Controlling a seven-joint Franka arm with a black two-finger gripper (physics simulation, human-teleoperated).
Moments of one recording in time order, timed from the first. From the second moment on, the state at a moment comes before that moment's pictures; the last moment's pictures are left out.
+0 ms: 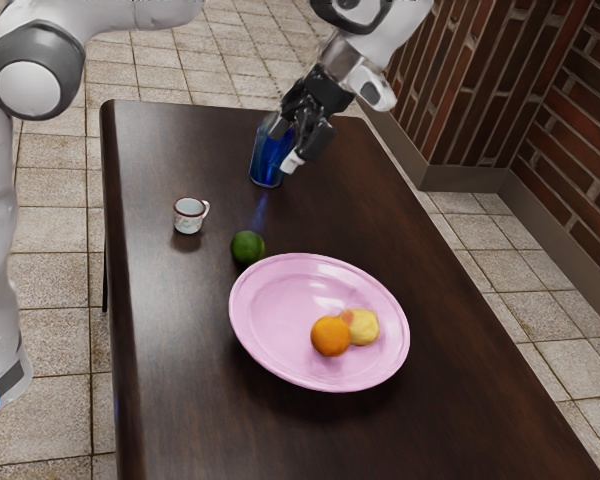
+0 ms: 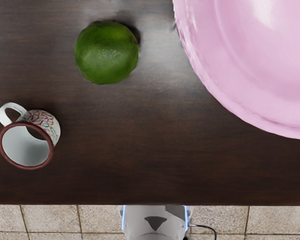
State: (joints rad) arm -0.11 0.07 0.05 -1.34 0.02 1.00 -0.03
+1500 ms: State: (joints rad) arm -0.29 -0.02 -0.11 -1.88 0.02 2.06 -0.06
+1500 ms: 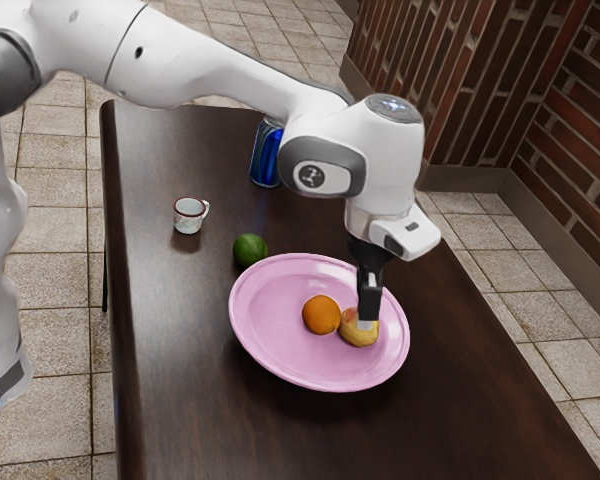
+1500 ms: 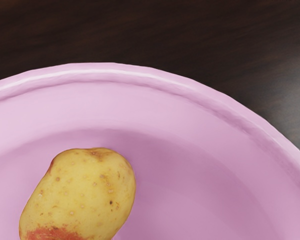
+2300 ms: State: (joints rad) arm -0.10 -0.01 -0.11 -1.89 0.02 2.13 -0.05
